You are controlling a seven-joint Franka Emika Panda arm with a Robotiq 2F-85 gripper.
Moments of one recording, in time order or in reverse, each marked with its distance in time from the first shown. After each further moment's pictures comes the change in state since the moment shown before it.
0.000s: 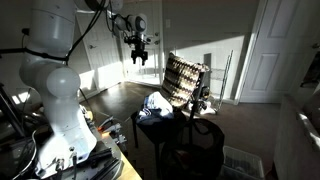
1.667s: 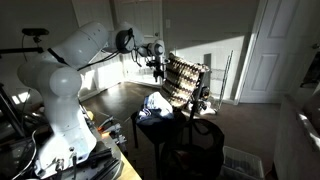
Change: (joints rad) arm 0.053 0.663 -0.215 0.671 -0.076 0.006 0.117
